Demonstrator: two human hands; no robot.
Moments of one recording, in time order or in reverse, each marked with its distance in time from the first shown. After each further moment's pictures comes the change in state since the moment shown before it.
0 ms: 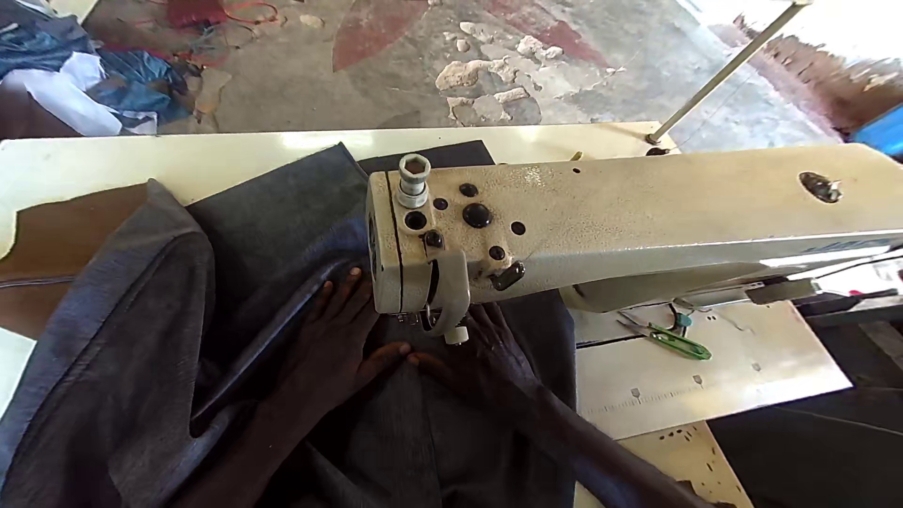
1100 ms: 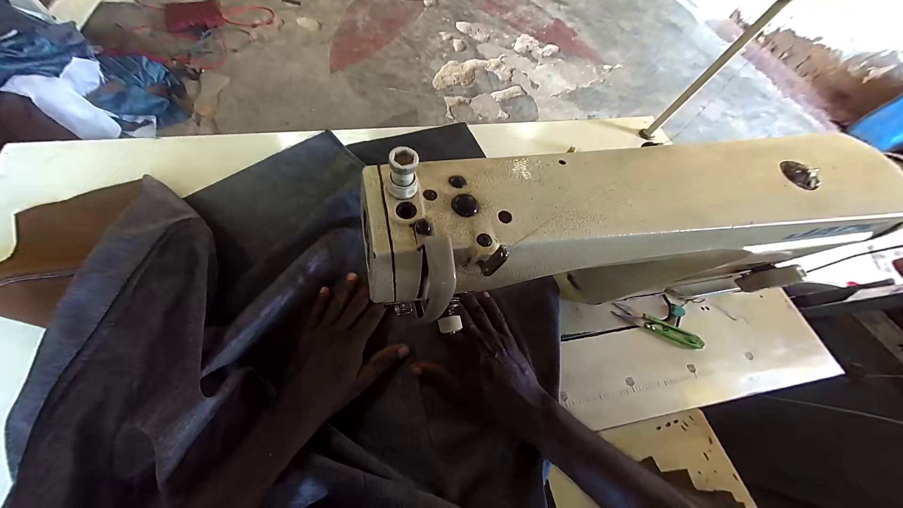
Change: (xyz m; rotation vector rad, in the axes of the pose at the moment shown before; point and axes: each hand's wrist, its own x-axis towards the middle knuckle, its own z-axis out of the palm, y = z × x) left_hand -0.013 0.009 0.000 -0.041 0.033 -0.007; right_hand -0.021 -0.004 -0.001 -0.017 -0.021 0.011
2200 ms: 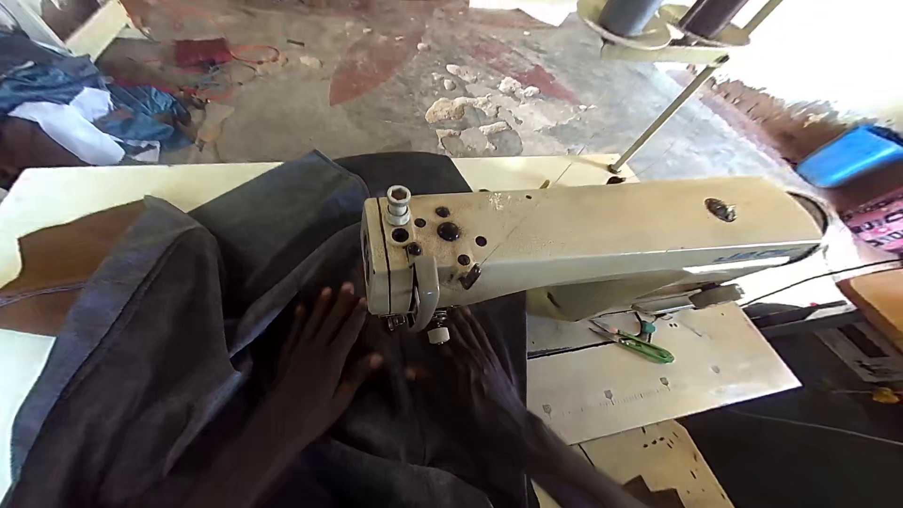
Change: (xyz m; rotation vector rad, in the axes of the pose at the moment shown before) left_hand -0.008 -0.003 -0.026 -0.070 0.011 -0.019; right_hand 0.005 -0.012 -0.015 0.153 0.059 0.017
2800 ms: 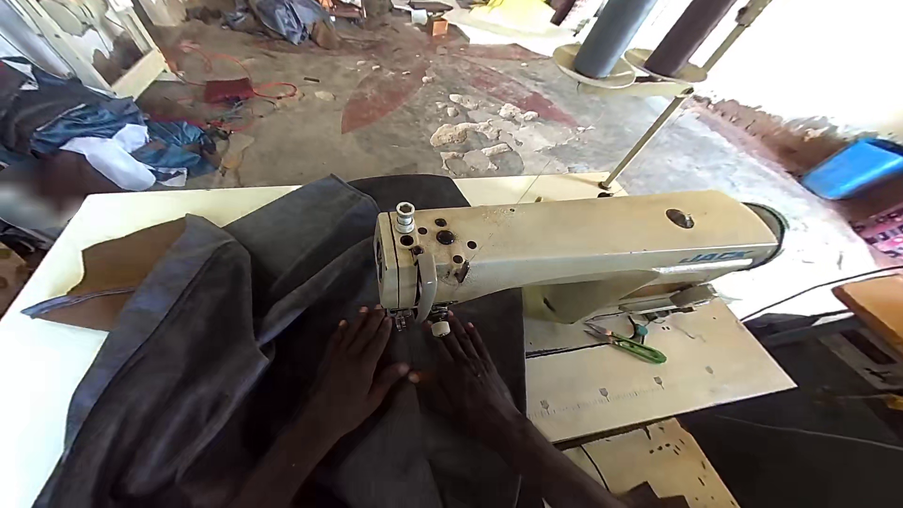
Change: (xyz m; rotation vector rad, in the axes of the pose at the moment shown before) left_hand -0.004 0.016 0.022 -0.014 -0.016 0.007; right_hand -0.009 -0.008 0.015 -0.055 -0.075 0.065
